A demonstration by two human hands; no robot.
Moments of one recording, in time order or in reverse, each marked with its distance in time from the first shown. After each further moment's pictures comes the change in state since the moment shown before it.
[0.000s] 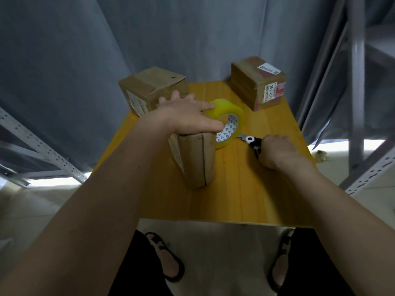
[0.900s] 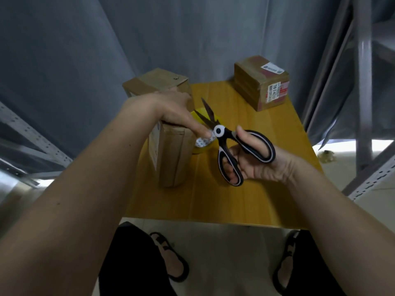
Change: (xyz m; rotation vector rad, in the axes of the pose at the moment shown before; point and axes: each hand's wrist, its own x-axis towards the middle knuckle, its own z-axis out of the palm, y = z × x) left_hand 0.003 -0.018 -0.031 0.073 -0.121 -0.082; right_hand -0.027 -0.013 -0.008 1.489 -1.068 -0.514
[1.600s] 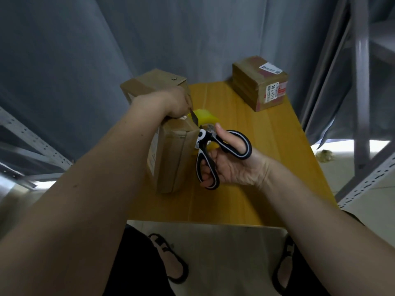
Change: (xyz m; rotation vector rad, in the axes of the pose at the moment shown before) left_hand 0.036 -0.002 0.006 -0.158 0.132 0.000; right_hand 0.026 0.001 0.034 0.260 -0.115 0.006
